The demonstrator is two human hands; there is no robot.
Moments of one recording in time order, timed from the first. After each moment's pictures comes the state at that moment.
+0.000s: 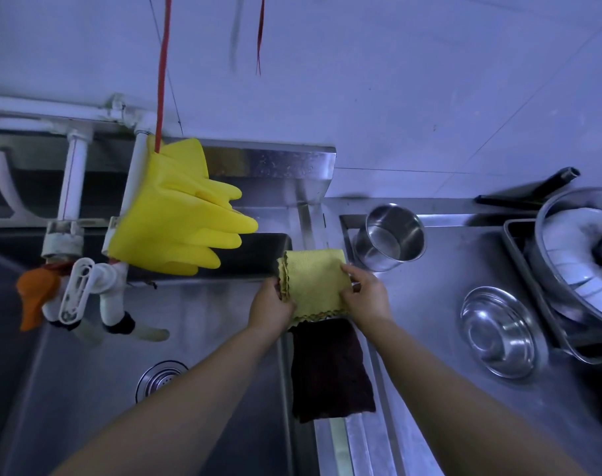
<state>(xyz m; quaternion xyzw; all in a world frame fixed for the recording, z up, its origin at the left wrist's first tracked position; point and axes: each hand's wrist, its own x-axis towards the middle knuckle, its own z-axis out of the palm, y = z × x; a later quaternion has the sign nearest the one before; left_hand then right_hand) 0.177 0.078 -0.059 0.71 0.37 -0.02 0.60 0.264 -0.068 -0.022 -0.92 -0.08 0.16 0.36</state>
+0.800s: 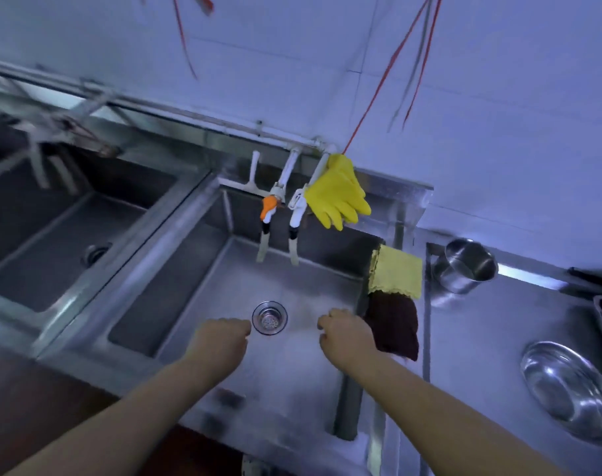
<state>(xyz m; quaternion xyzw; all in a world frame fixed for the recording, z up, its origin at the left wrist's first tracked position) -0.184 0.049 0.072 0.92 0.36 -0.12 0.08 0.017 -0.078 0.069 -0.82 -0.56 0.13 -0.01</state>
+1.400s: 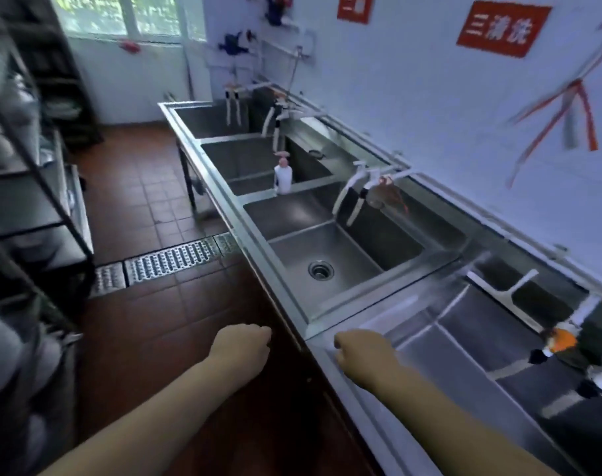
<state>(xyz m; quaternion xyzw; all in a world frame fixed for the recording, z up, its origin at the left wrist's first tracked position) -0.578 0.129 0.127 0.78 0.63 -0.05 0.06 -0.358 0.144 0.142 -0.58 -0.80 0.09 -0.09</state>
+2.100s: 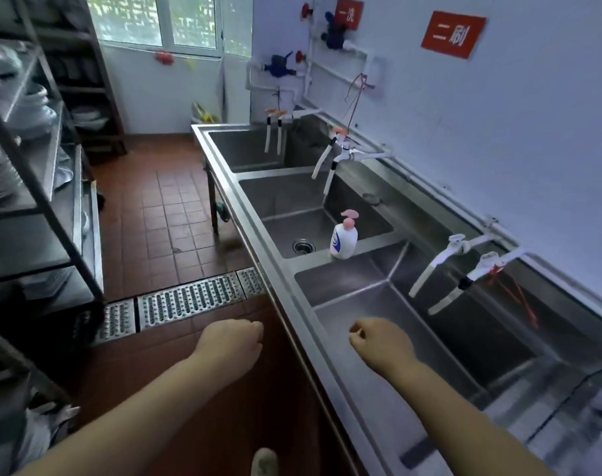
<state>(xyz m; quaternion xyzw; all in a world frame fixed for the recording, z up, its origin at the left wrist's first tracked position) -0.813 0.415 0.140 0.75 0.66 -0.01 0.05 -0.556 0.467 0.147 -0.63 -0.76 0.14 0.03</state>
